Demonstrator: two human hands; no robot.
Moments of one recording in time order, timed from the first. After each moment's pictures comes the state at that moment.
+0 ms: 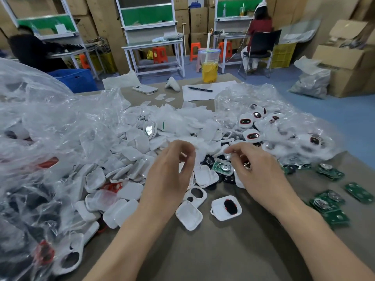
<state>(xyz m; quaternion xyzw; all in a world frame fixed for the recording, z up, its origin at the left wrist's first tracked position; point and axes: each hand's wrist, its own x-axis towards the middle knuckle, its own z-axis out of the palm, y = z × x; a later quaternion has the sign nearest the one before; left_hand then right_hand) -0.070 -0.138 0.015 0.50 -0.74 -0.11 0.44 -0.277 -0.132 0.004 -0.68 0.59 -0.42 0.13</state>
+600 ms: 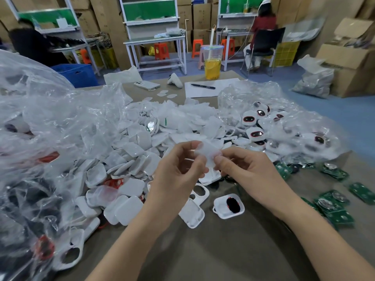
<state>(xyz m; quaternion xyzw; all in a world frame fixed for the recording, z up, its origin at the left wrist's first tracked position) -0.076 -0.122 0.020 0.43 -0.60 -0.44 0.52 -0.258 -0.124 0.015 -0.65 0.44 -0.48 0.39</state>
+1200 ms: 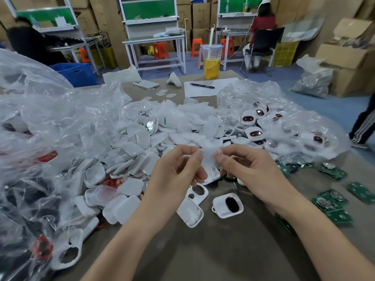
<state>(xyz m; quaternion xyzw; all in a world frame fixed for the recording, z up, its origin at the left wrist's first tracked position) -0.071 -0.122 0.022 0.41 -0.61 -0.46 0.49 -0.261 -0.124 0.017 -0.63 0.41 -0.50 0.43</state>
